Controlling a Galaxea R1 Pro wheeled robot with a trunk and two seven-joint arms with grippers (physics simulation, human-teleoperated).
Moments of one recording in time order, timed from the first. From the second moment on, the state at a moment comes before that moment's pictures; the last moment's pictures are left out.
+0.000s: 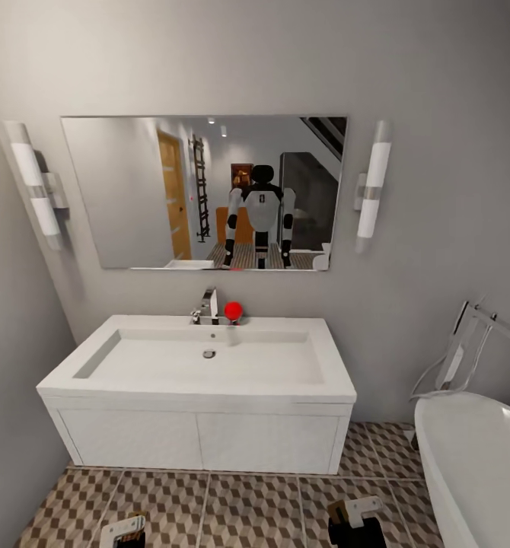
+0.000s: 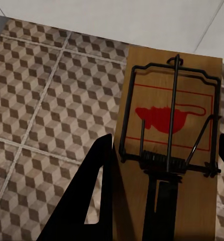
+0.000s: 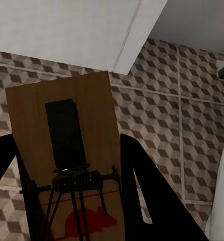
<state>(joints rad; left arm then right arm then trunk) -0.35 0.13 -0.60 -0.23 0.78 -0.26 0.16 -0.44 0.04 0.03 -0.11 0.17 -0.23 -0.20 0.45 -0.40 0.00</state>
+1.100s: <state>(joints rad) -0.35 0.13 -0.60 -0.23 0.78 -0.26 0.16 -0.44 0.04 0.03 -0.11 0.17 -0.23 -0.20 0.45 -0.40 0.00</state>
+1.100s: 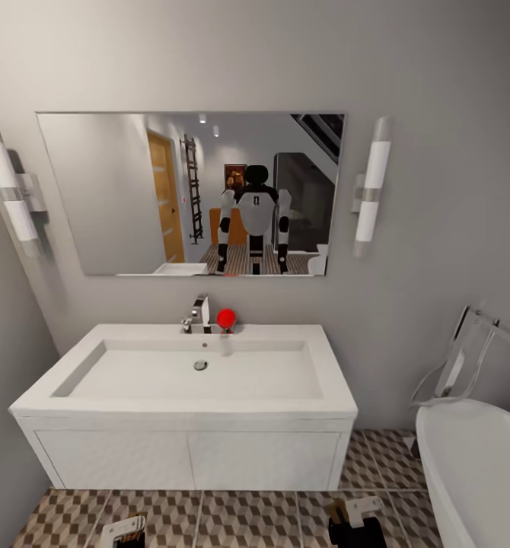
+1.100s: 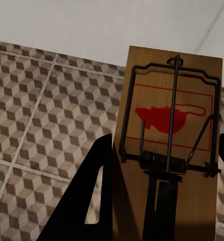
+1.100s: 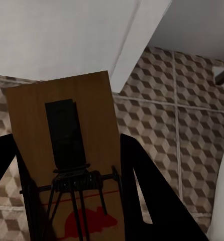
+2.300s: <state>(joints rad) -0.35 0.13 -0.60 -0.23 0.78 -0.24 0.14 -0.44 0.04 0.04 -0.11 0.17 -0.23 -0.20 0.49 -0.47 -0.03</state>
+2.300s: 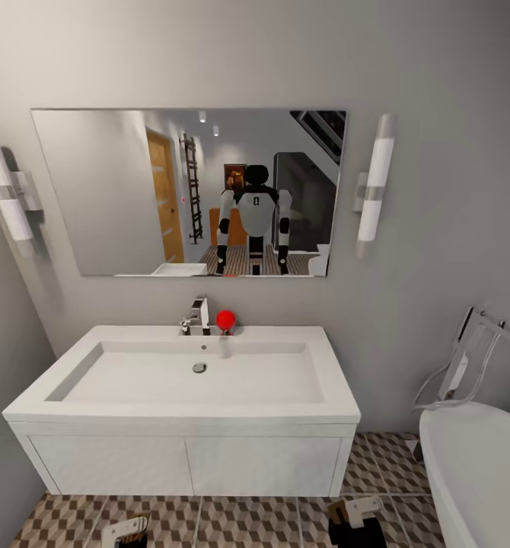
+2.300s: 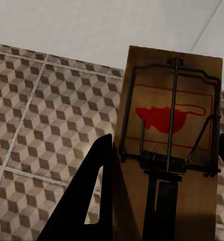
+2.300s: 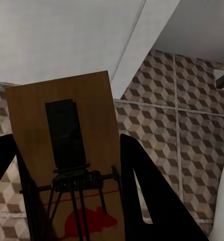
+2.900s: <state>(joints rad) -0.35 0.13 -0.60 -0.23 0.78 -0.22 0.15 -0.44 0.04 0.04 -0.11 0.17 -0.23 -0.20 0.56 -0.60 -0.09</state>
